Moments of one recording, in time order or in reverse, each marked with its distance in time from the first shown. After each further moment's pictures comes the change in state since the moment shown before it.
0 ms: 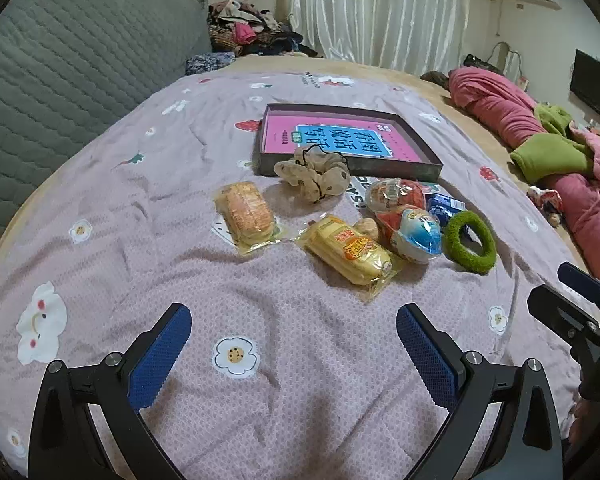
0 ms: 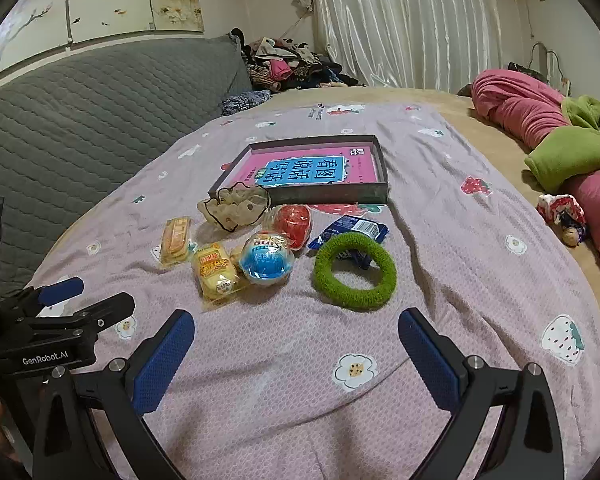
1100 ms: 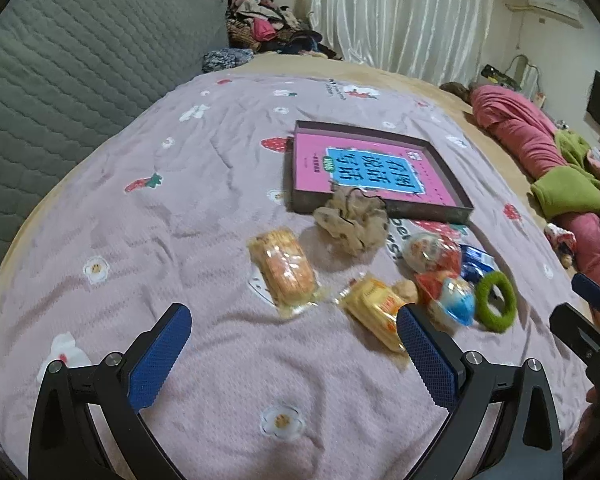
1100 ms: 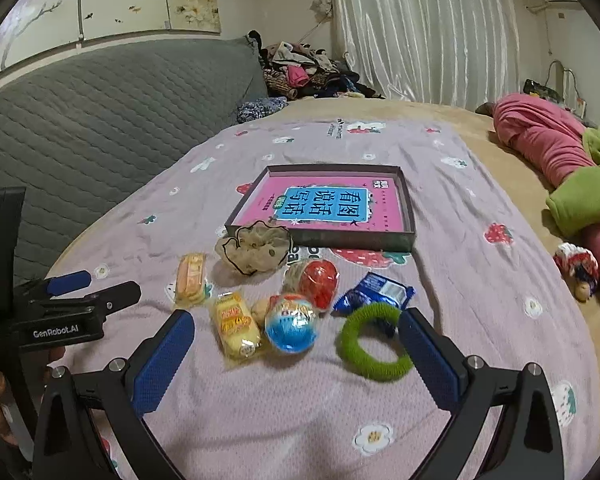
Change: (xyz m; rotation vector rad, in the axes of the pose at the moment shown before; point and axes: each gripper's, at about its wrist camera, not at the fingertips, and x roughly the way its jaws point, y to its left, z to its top) left arm 0.016 0.044 0.067 -0.067 0.019 0.020; right arm 0.018 0.028 0.064 -0.063 -0.006 0.020
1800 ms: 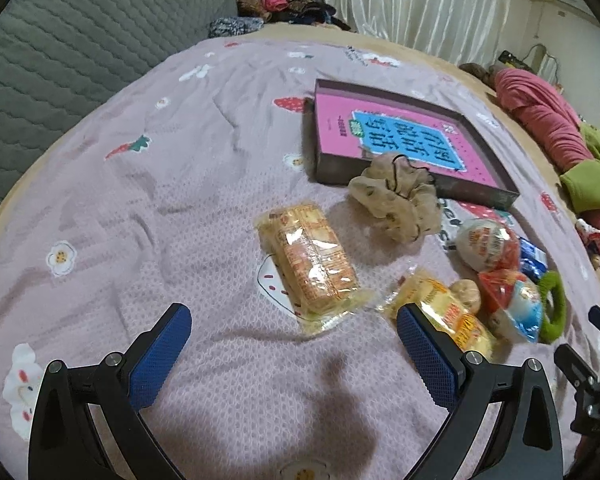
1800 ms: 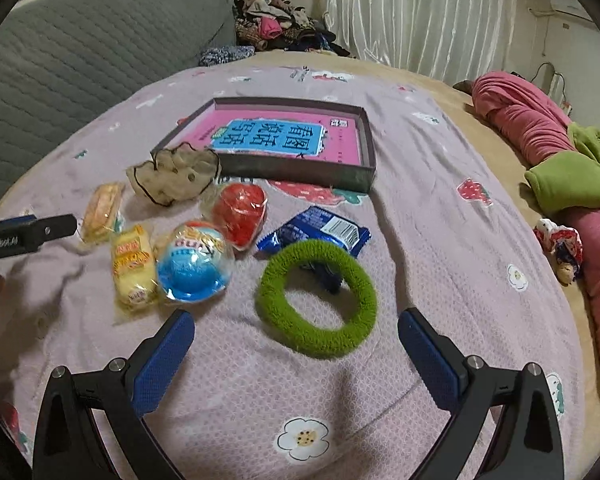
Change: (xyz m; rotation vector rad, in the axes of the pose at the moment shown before) left arm 0.082 0.013 -0.003 -0.024 0.097 0.029; right arm 0.065 -0.035 -0.039 -0.060 0.159 -0.181
